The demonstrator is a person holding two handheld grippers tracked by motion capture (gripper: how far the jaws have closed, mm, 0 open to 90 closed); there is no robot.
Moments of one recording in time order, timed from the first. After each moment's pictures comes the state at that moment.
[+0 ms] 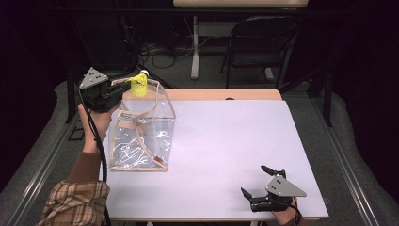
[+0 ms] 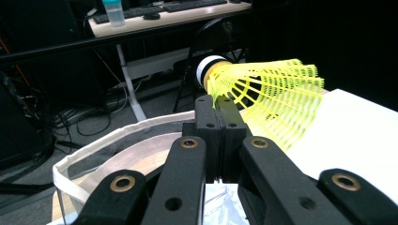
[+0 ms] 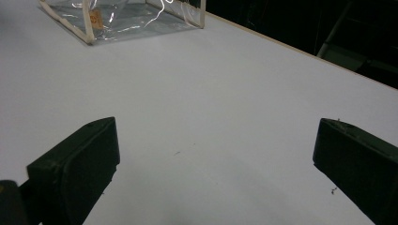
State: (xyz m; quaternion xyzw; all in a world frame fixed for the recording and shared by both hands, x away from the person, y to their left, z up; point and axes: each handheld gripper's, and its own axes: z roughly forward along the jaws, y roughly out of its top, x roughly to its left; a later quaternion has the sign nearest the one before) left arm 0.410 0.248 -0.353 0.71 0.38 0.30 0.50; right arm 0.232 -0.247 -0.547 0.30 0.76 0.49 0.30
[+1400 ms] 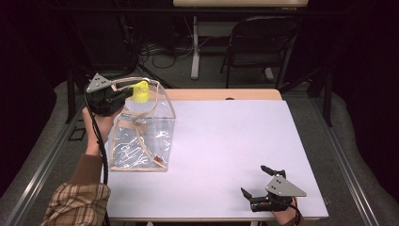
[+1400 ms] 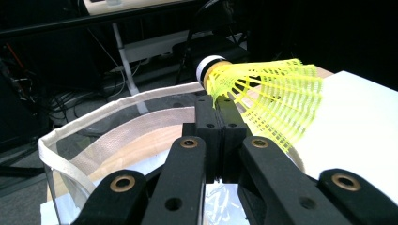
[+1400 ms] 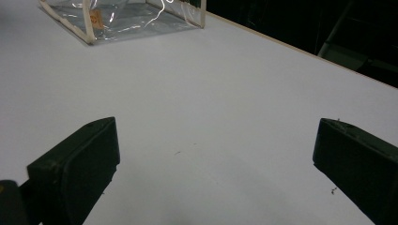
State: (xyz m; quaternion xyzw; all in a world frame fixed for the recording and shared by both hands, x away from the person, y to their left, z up) left arm 0.418 0.248 -0.374 0.73 0.40 0.29 0.48; right arm 0.233 -0.246 -0.547 0.30 0.76 0.49 0.29
